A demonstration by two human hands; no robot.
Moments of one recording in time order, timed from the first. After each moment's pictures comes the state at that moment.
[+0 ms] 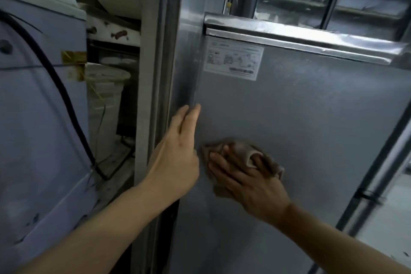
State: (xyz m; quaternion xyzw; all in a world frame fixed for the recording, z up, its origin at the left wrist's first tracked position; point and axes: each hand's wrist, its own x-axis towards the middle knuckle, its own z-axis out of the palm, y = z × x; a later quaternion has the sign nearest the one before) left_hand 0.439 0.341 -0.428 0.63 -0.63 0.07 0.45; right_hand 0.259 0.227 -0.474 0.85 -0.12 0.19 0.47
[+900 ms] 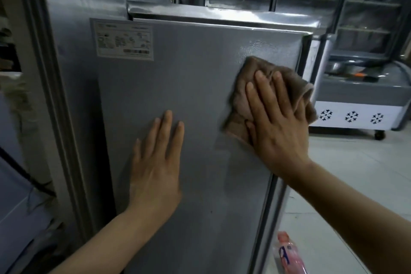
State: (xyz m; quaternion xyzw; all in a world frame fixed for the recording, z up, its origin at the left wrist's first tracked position) left_hand 0.328 0.306 -0.470 0.68 -0.64 0.20 0.29; right_hand 0.118 0.196 -0.410 0.73 -0.33 0.41 0.43
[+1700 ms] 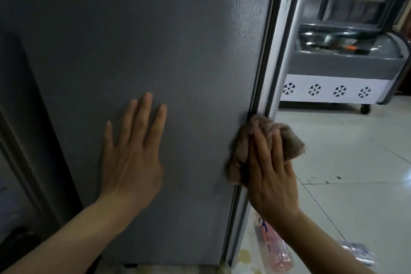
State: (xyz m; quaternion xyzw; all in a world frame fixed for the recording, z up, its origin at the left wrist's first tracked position) left_hand 0.297 0.288 -0.504 0.69 -0.63 0.25 0.26; right_hand 0.054 0.209 -0.565 0.76 -0.36 0.38 0.38
